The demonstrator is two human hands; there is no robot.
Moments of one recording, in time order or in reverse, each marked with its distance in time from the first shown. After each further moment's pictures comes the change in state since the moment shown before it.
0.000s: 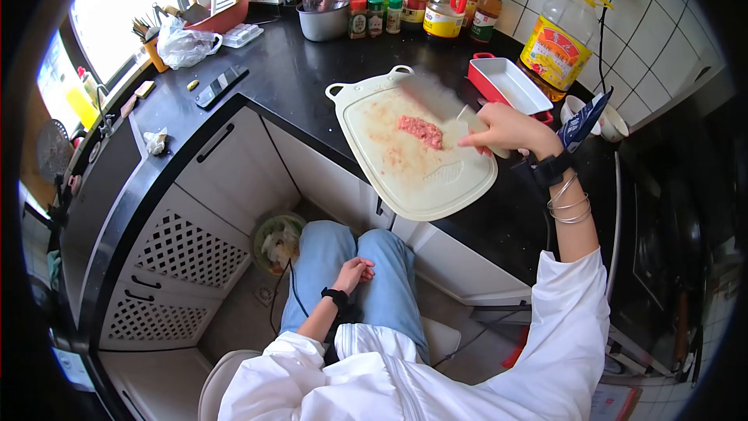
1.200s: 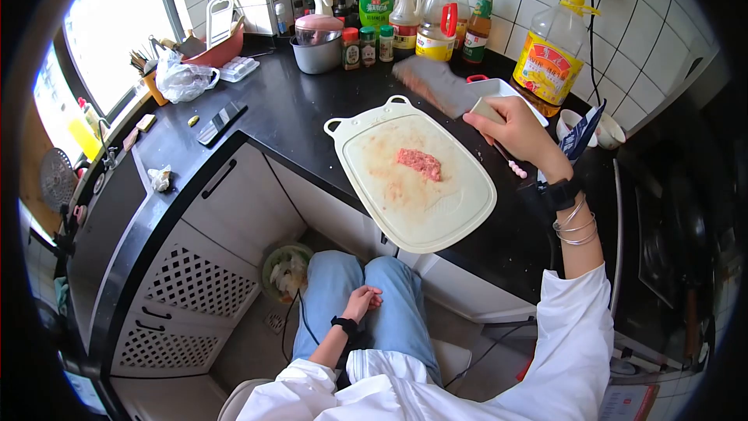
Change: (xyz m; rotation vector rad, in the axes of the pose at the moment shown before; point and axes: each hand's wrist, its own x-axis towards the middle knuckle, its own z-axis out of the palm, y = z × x) left_hand -0.001 -0.001 0.000 0.007 0.000 0.000; right_hand -0.014 -0.021 -0.017 0.160 0.445 -0.137
